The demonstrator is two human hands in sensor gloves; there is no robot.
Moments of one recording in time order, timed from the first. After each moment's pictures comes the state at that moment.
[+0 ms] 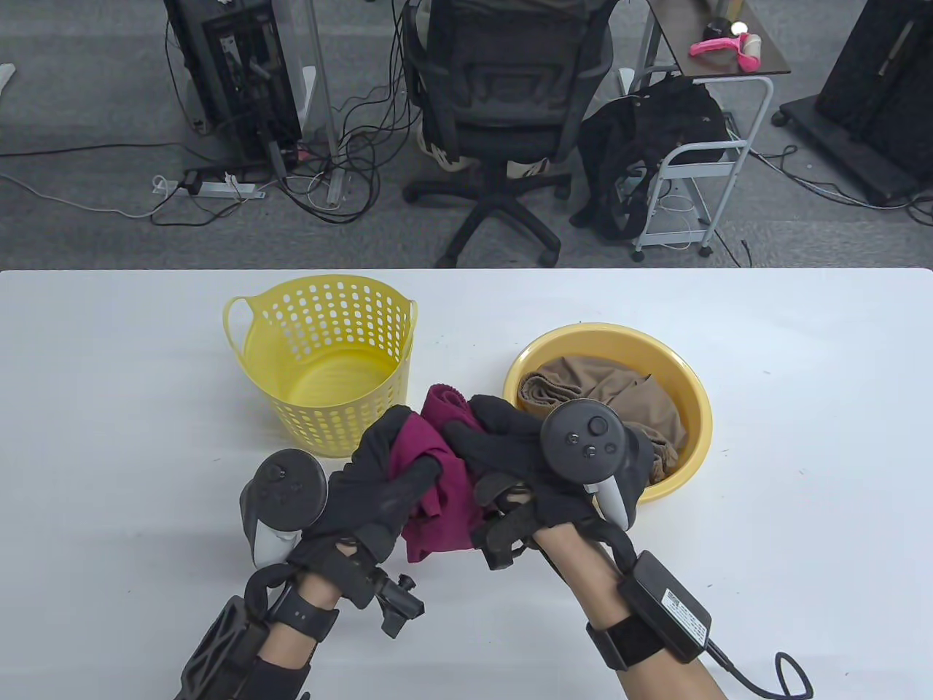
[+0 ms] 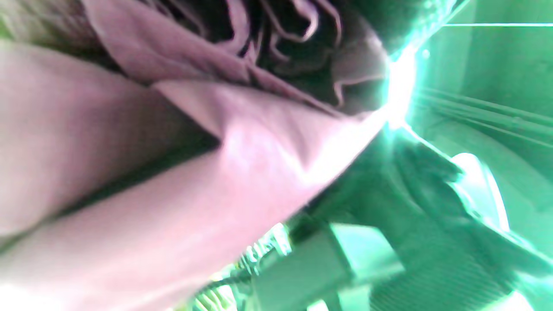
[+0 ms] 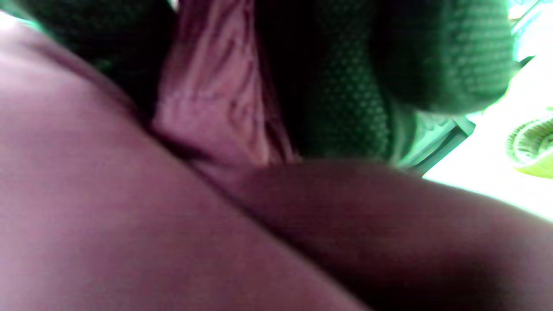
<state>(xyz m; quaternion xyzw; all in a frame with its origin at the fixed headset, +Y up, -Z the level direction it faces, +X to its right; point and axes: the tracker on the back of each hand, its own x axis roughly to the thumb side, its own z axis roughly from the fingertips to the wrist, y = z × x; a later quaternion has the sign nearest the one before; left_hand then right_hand) -0.161 -0.610 -0.274 0.00 -0.24 0.55 0.80 0.063 -0.571 -0.304 0.09 -0.11 0.87 0.47</state>
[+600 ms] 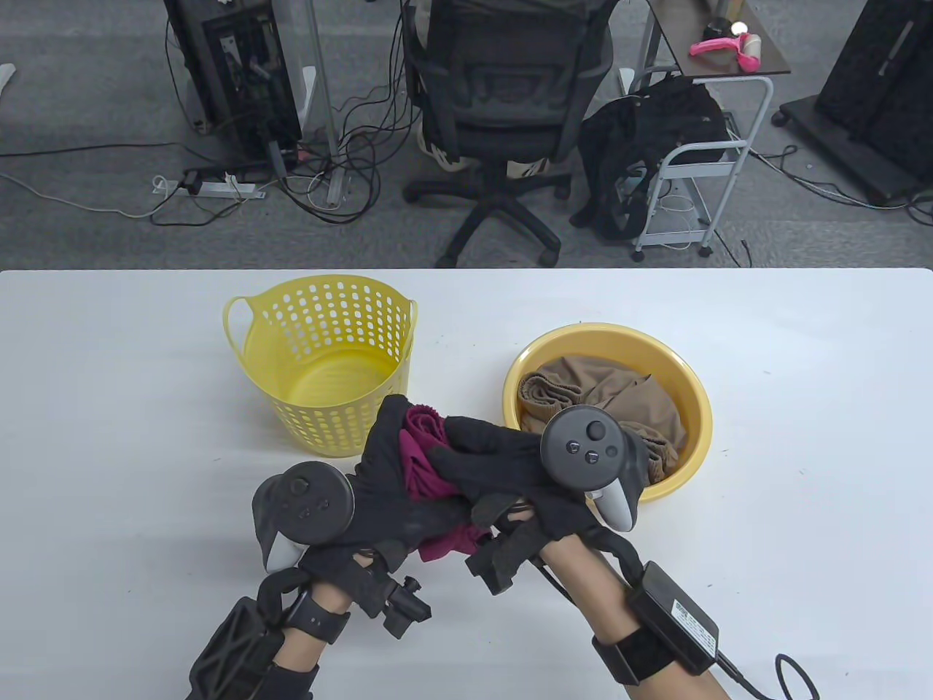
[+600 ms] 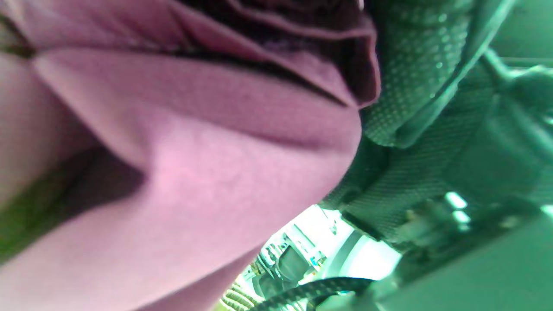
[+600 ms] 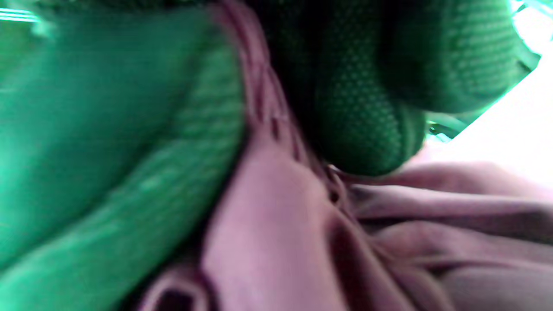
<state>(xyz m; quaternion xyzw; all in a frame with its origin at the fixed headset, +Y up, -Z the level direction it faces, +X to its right) -0.149 -0.602 -0.269 0.06 -0.25 0.46 0.85 0.050 -0.566 -0.290 0.19 -0.06 0.85 0.49</state>
